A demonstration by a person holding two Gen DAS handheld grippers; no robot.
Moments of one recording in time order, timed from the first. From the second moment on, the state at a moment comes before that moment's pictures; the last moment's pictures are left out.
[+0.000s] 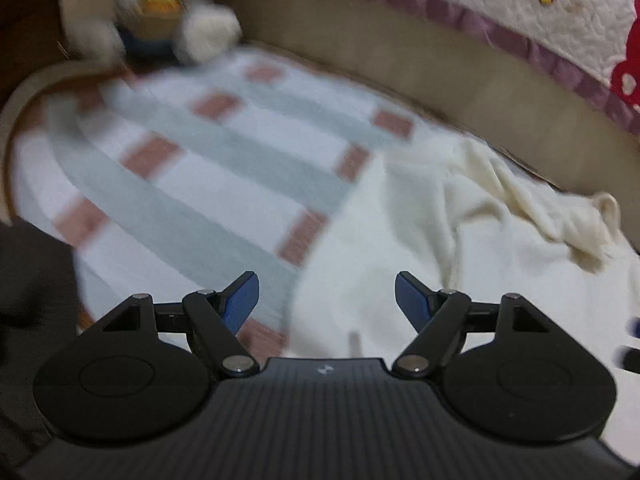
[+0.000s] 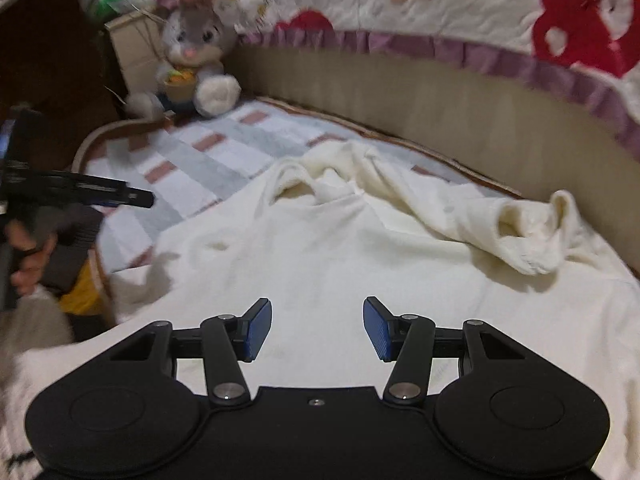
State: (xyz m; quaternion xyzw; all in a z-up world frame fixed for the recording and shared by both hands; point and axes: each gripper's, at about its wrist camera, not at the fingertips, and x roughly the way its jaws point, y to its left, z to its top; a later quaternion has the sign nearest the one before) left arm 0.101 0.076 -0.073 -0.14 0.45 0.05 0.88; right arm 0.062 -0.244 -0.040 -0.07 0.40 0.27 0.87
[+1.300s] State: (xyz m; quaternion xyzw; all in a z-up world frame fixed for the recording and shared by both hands) left arm 0.159 0.149 -0.031 0.08 0.32 0.14 0.93; right arm 0.091 -0.262 -0.141 -0.03 0.48 0.20 0.85
